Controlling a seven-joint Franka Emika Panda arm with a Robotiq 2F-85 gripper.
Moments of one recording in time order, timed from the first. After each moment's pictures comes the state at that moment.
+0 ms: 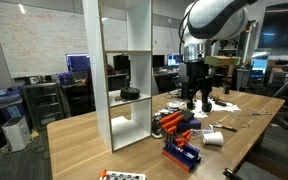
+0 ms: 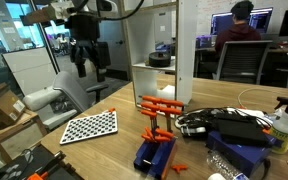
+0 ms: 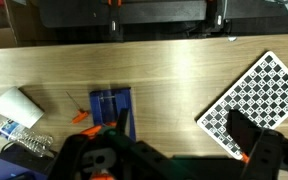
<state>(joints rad) 0.01 -0.57 -0.01 -2.58 -0.02 1.89 0.02</state>
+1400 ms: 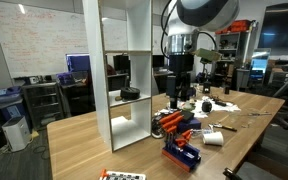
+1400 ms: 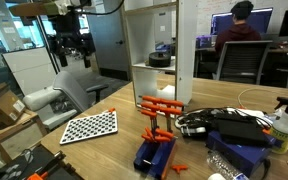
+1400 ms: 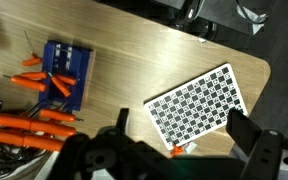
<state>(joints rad) 0.18 -0.58 0.05 -2.54 0.05 1.93 -0.15</state>
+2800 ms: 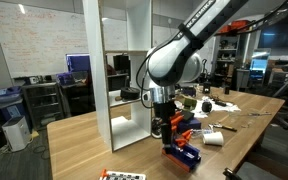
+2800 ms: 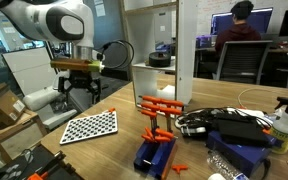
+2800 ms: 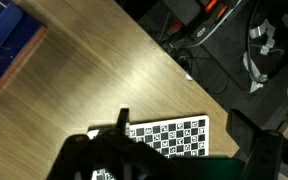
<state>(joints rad) 0.26 -0.16 0.04 -2.56 0.12 2.16 -0.58</state>
